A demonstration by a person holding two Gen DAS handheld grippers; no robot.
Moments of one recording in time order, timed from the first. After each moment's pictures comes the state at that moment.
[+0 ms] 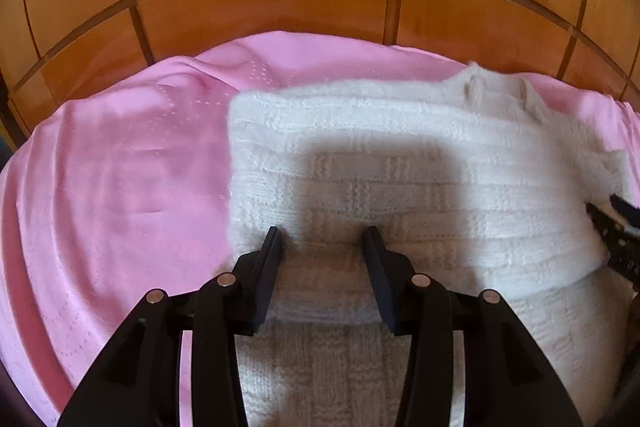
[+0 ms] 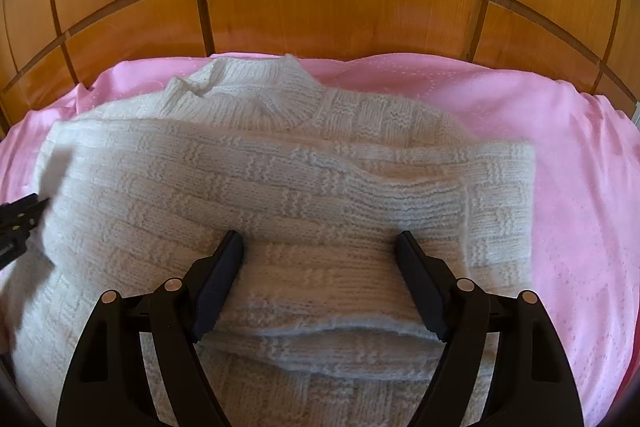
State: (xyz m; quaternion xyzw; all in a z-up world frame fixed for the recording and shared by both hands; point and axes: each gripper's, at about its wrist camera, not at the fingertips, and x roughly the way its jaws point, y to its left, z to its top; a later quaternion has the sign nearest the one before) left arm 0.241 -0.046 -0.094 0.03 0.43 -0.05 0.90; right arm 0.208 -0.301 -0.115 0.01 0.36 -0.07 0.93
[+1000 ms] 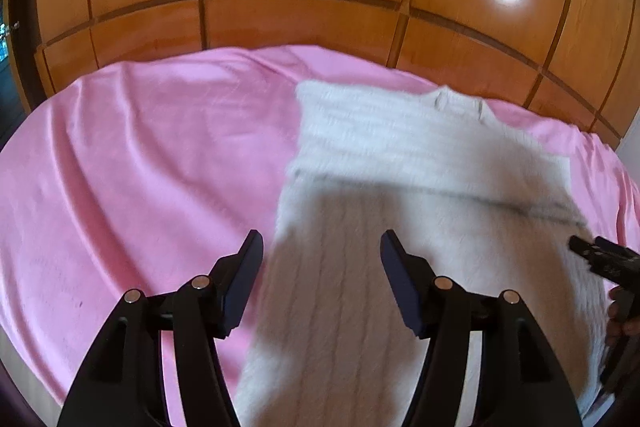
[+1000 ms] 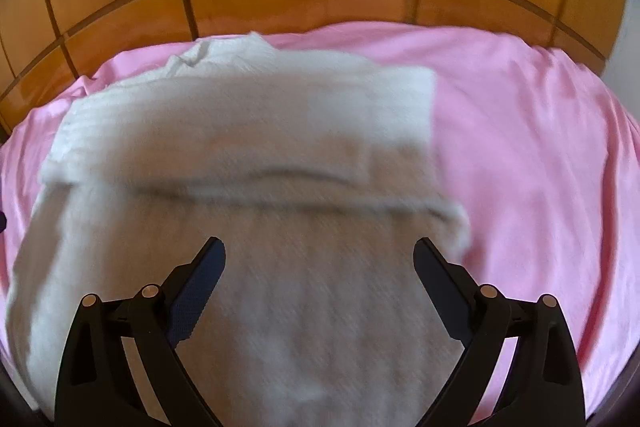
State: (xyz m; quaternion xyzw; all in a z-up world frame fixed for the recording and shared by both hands) left arm 0.113 0.012 -0.052 -0.04 0.41 -0.05 0.91; right arm 0.093 -0.331 -0.100 0.04 0.41 -0.11 0.91
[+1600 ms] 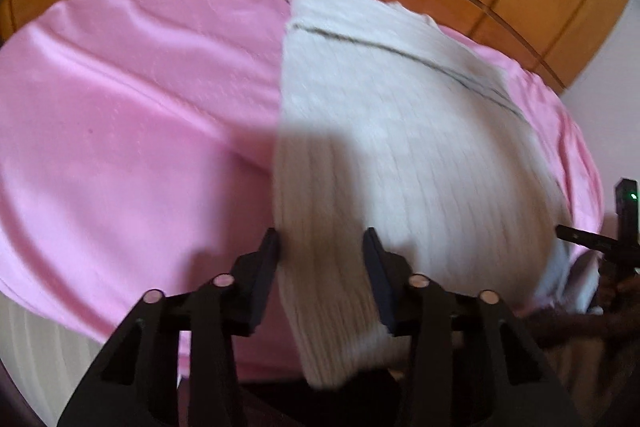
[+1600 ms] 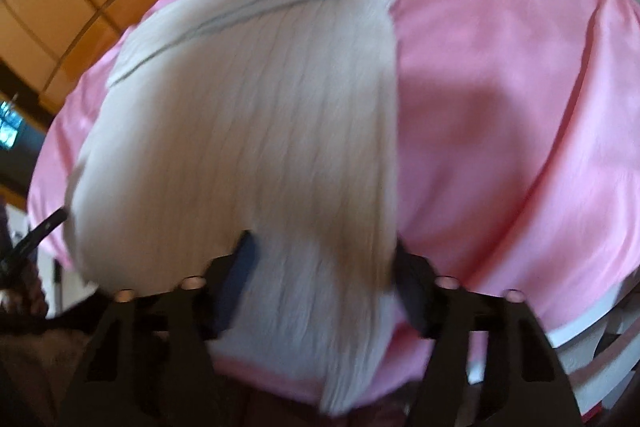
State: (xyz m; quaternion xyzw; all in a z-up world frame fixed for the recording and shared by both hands) left arm 0.003 0.073 -0.088 -0.07 0.50 -0.18 0.85; right arm -0.063 -0.346 -0.135 0.14 0.51 0.01 0.85
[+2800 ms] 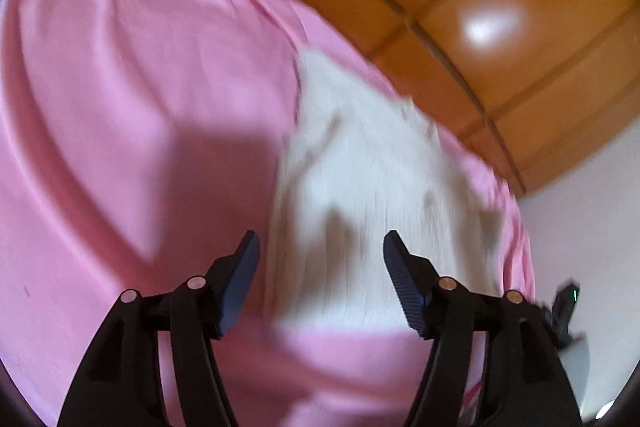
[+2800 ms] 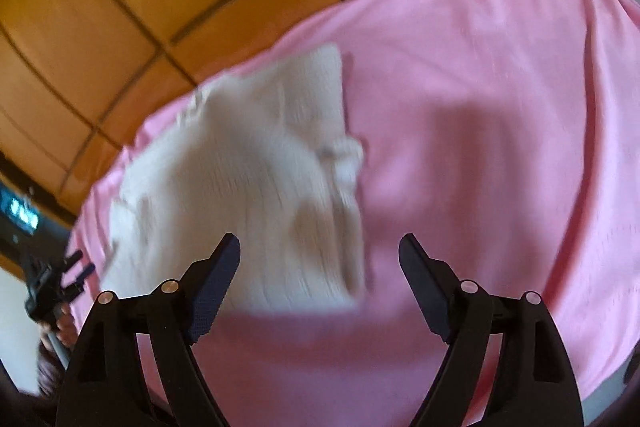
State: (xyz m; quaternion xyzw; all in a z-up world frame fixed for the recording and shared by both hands) left arm 0.128 0.103 -0.081 -0.25 0.47 -0.21 0.82; right arm 0.010 -0.418 -0.091 0.23 0.40 -0.03 0.89
